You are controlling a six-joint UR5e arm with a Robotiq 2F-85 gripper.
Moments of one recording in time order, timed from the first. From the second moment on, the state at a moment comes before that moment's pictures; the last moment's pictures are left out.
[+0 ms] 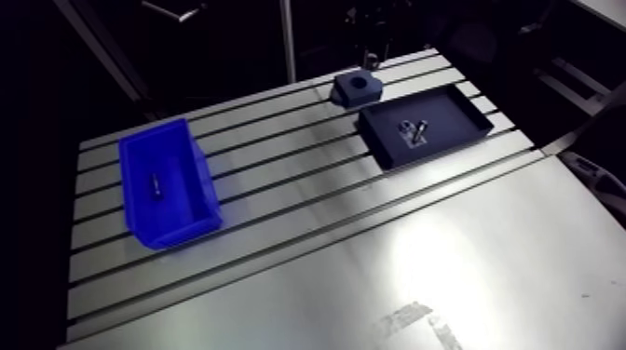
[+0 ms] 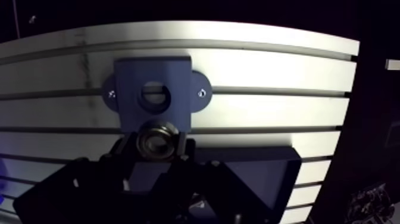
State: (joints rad) arm -0.40 -1.00 1.48 -2.02 -1.65 -2.00
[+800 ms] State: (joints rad) arm -0.37 -0.93 1.43 -2.02 -1.65 -1.98
